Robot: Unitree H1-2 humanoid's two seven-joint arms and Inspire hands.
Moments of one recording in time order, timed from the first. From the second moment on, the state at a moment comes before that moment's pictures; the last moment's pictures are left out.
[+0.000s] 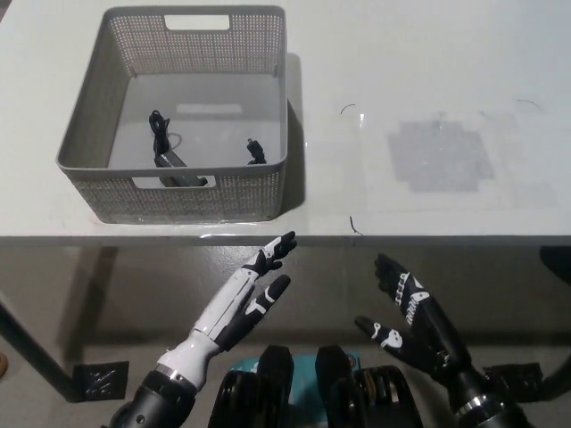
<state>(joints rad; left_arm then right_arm) -0.18 0.10 -0.19 0.03 0.24 -0.15 -0.20 -0.14 -0.06 0.13 0.31 0.05 -0.29 0.20</state>
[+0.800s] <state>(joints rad) -0.18 0.11 -0.21 -0.01 0.26 -0.06 -0.21 -0.16 0.02 0.12 0.42 0.06 -0.39 0.20</state>
